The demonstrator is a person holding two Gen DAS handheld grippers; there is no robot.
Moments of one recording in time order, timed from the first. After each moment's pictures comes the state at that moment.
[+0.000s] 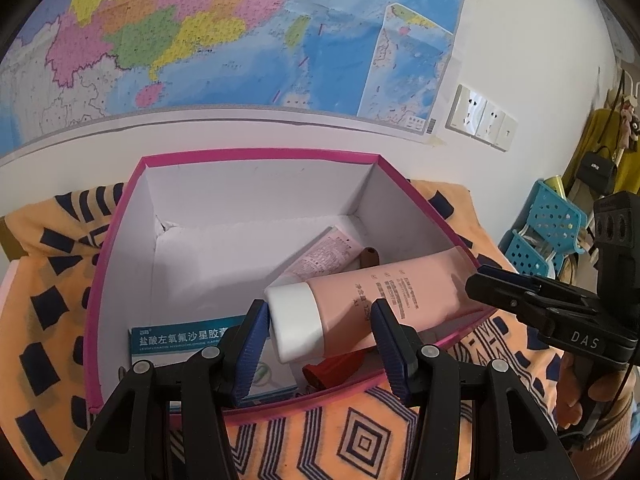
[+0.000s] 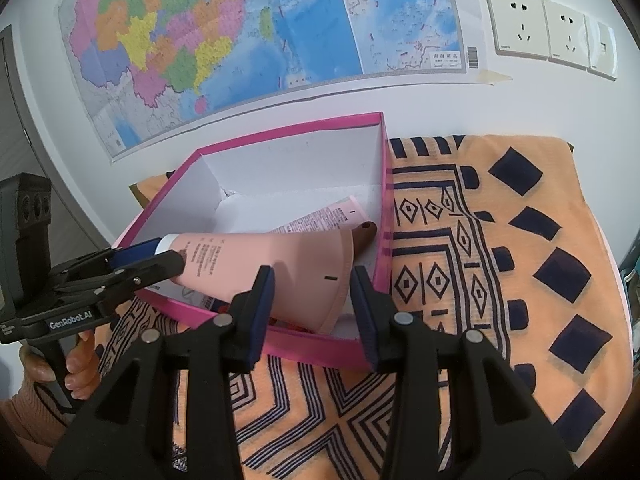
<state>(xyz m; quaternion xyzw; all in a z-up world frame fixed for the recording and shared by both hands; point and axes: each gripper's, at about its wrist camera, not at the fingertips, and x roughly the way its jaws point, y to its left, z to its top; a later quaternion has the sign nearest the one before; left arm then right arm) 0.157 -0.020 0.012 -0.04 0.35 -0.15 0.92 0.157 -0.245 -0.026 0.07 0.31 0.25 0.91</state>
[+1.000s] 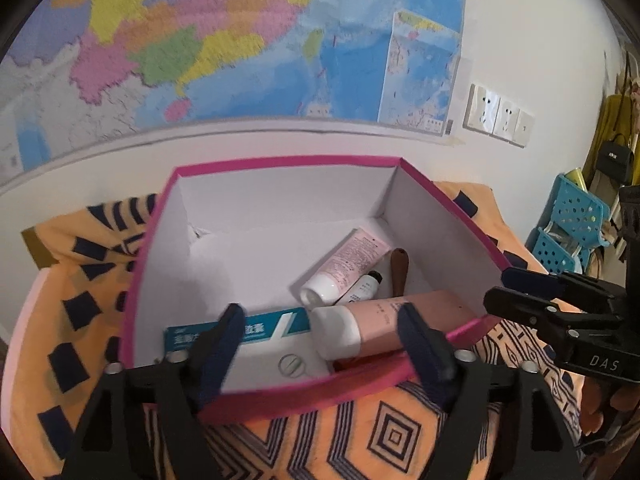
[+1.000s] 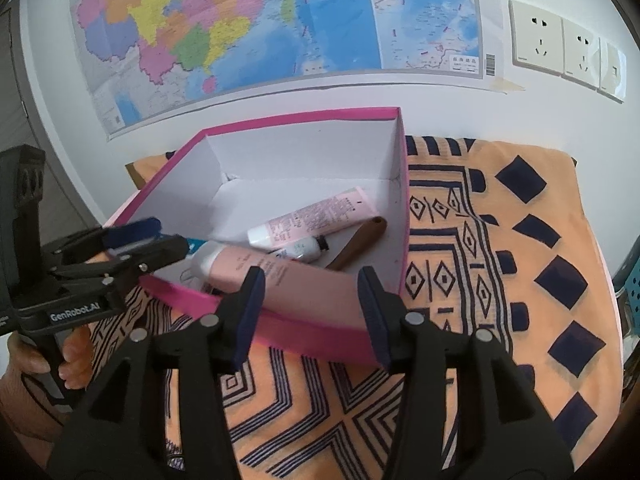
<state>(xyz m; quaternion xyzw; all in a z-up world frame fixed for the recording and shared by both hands) 0.135 -0.015 0.011 -0.01 0.32 -0.10 0.94 0.140 -0.220 -0.028 0.02 0.30 0.24 0.92</state>
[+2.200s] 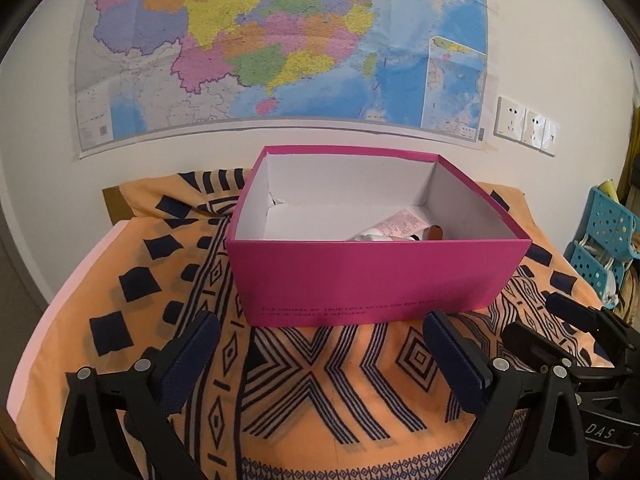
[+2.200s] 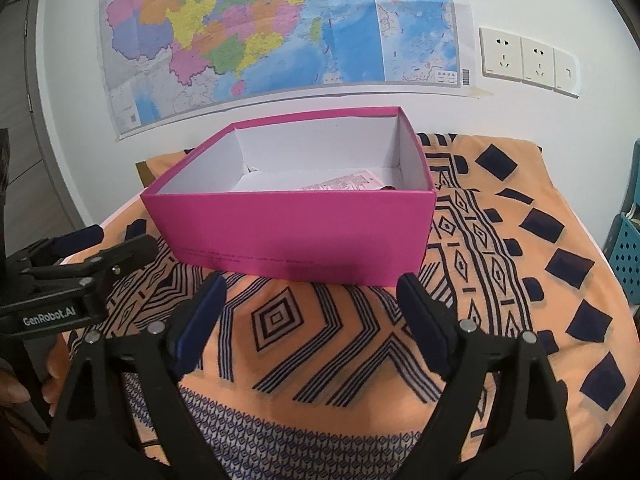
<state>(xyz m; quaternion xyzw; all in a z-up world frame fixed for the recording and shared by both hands) 0.036 -0.004 -0.003 -0.02 0.30 0.01 0.96 0.036 -0.194 -0.063 0.03 0.24 0.20 0.95</state>
